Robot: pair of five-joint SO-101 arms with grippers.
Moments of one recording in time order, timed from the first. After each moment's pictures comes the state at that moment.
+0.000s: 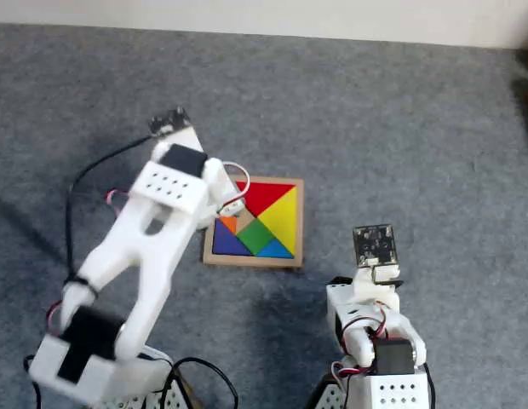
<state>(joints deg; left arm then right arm) 13.8 -6.6 17.2 78.5 52.4 -7.7 -104.3 95.7 67.0 6.3</state>
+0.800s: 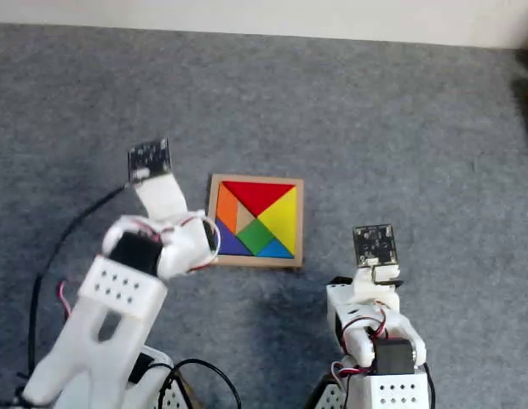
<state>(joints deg) 13.7 -46.5 51.8 65.9 40.0 -7.7 -104.3 95.7 67.0 6.3</state>
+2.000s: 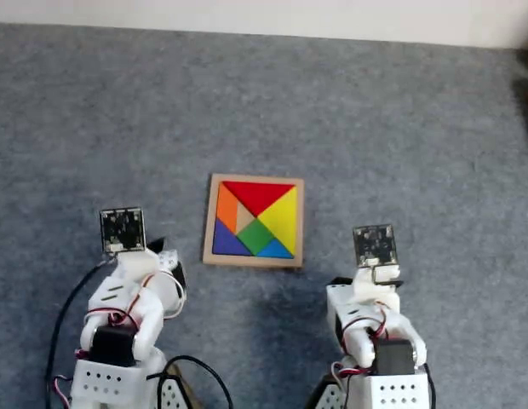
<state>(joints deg) 2.2 -102.1 96.0 54.7 18.4 -7.7 -104.3 95.7 67.2 6.3</state>
